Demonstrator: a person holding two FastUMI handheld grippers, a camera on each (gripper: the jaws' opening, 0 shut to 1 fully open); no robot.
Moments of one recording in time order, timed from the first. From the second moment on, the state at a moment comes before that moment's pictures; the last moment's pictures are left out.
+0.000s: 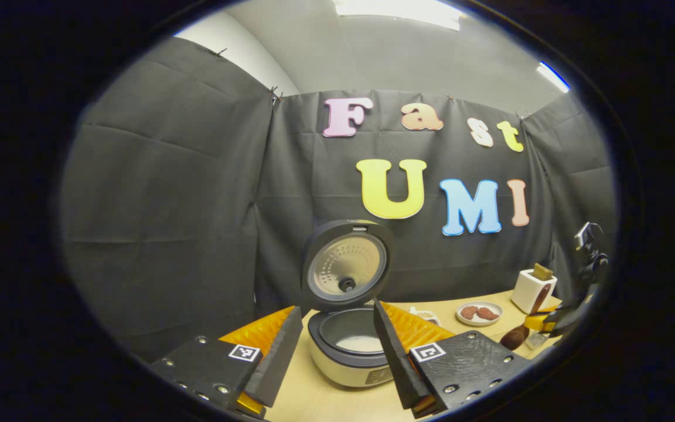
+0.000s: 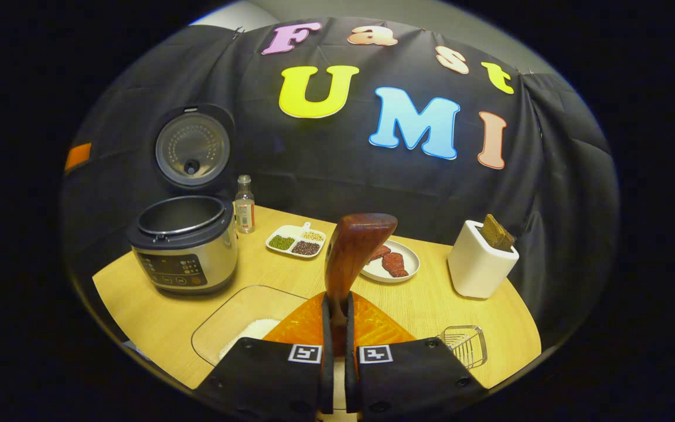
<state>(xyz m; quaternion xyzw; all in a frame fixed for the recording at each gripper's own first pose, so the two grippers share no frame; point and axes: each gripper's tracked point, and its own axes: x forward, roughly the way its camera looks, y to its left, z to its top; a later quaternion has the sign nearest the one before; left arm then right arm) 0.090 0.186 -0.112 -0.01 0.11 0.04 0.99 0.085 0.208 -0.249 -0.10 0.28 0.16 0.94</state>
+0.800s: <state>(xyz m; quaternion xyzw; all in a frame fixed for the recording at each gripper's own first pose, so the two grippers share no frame) 0.080 0.194 -0.107 0.00 0.11 0.04 0.99 0.045 0.262 -0.287 -0.01 0.35 0.19 0.92</state>
